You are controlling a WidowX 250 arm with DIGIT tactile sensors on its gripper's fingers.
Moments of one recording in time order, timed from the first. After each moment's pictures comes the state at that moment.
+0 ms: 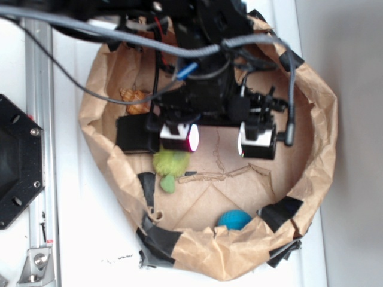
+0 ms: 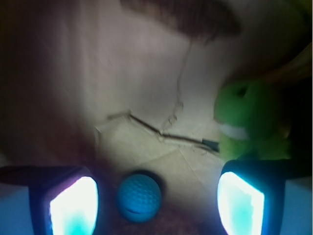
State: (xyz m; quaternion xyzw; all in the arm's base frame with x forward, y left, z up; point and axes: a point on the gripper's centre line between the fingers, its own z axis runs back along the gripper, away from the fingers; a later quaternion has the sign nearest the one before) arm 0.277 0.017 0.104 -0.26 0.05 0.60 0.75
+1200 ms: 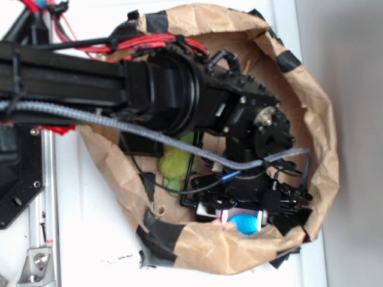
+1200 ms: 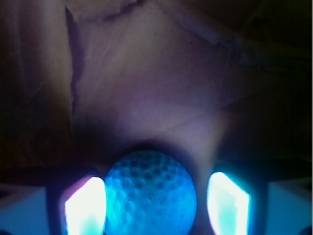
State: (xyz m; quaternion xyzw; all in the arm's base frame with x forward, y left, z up) arm 0.300 -0.072 0.040 -0.26 0.13 0.59 0.76
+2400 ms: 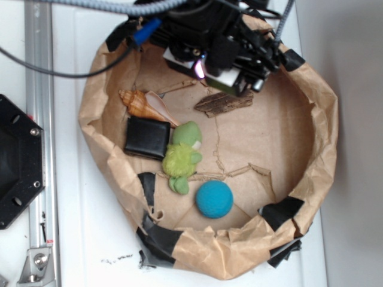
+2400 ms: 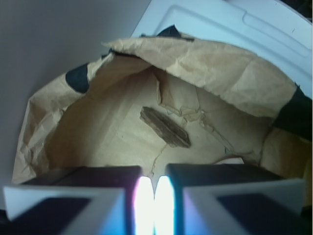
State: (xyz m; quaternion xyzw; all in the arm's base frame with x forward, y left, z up) arm 0.267 0.058 0.157 -0.12 -0.07 0.49 0.86
